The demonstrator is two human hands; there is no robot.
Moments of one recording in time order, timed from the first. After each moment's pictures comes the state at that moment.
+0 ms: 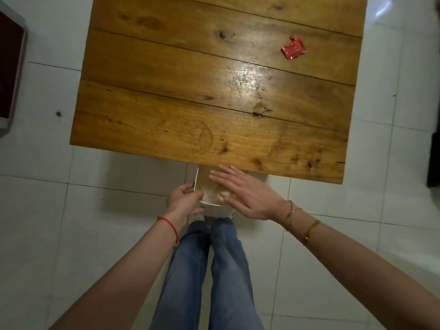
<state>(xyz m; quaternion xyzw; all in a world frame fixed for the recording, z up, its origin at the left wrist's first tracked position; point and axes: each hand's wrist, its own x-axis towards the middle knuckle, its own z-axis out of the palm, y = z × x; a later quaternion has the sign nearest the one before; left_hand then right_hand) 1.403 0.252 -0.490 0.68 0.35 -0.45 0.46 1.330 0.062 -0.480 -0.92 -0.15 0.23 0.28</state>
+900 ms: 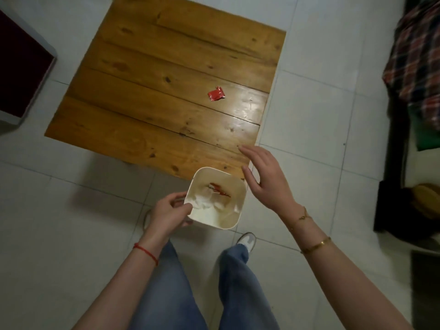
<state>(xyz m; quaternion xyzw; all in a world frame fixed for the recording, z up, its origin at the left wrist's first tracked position) 1.254 0.065 -0.321 0.71 0.27 -0.38 0.53 1.231 -0.189 -0.303 -0.95 0.01 -0.01 0.32</state>
